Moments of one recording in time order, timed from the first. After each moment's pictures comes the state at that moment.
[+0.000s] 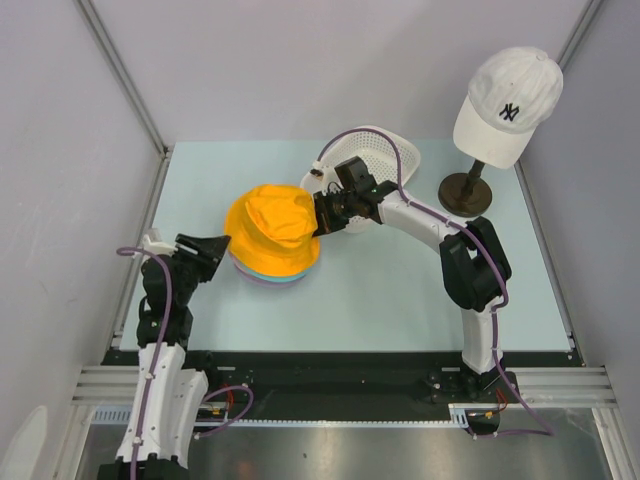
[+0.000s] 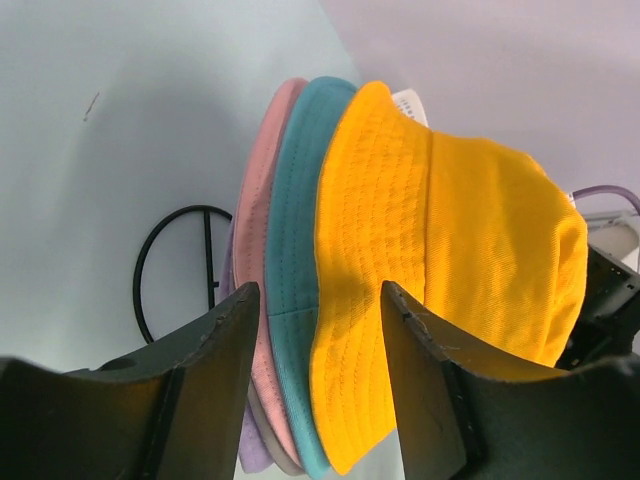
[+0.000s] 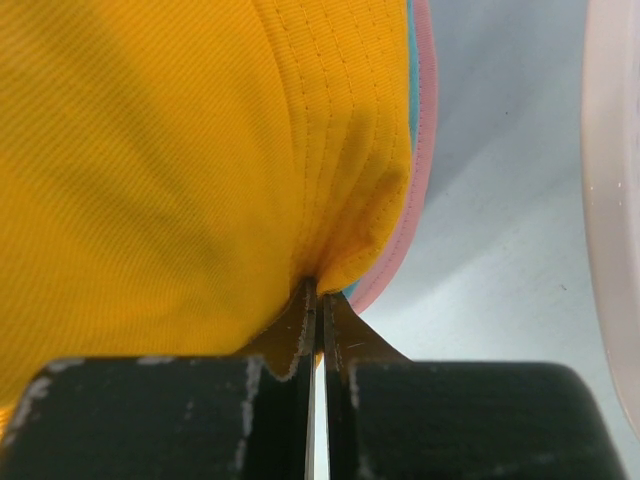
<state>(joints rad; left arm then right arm) 0.10 0.51 0.41 -0.16 0.22 -1.03 0.63 2.00 1.60 -0.40 -0.54 0.25</state>
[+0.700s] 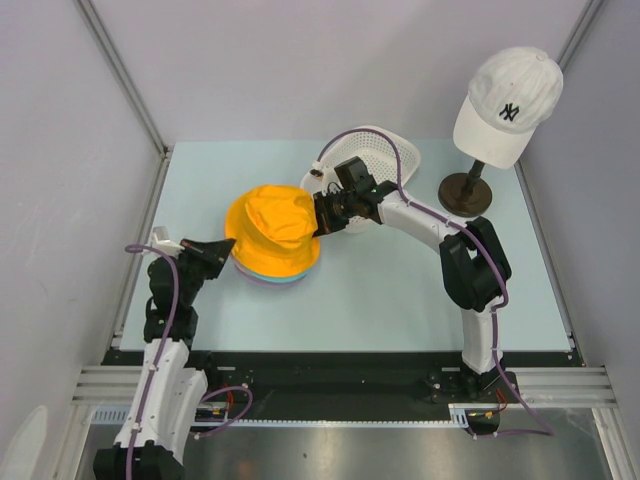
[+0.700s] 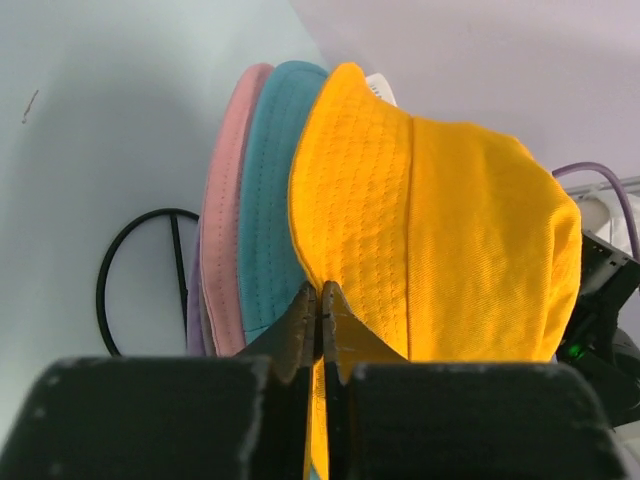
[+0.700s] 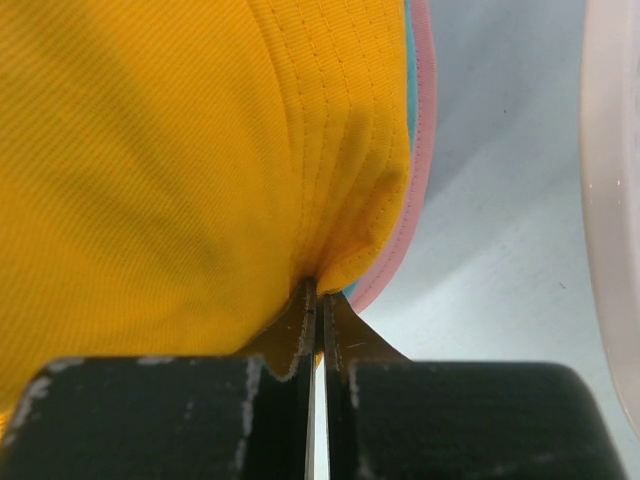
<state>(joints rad) 0.07 0.59 0.33 0.05 0.27 -1.05 0.63 2.00 1.60 -0.40 -0.53 0.25</state>
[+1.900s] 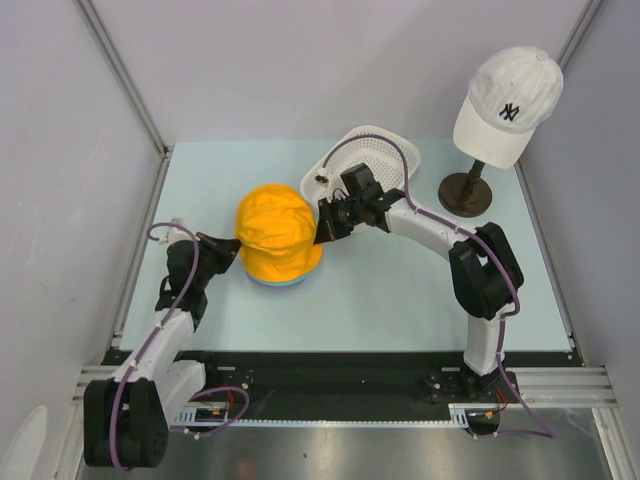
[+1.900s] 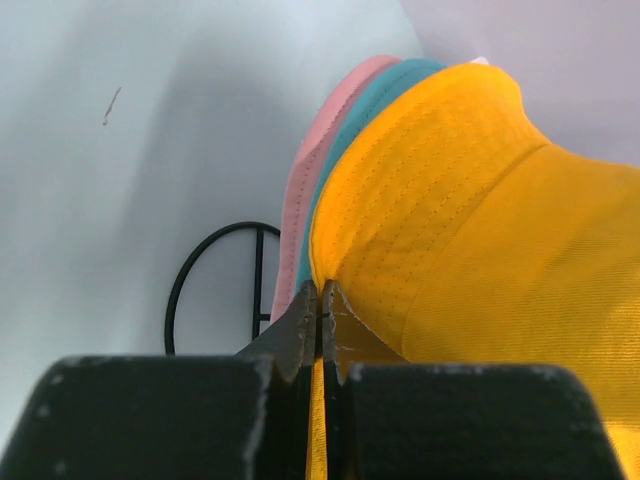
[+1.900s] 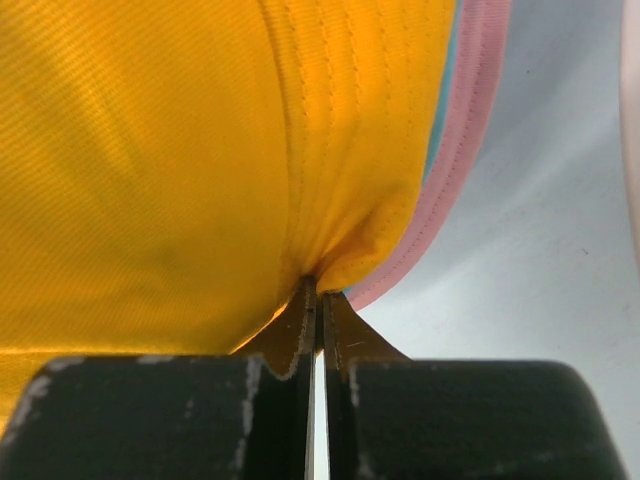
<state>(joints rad) 0.01 0.90 0.33 0.19 0.17 -0.96 0.63 1.92 1.48 -0.35 -0.54 0.25</state>
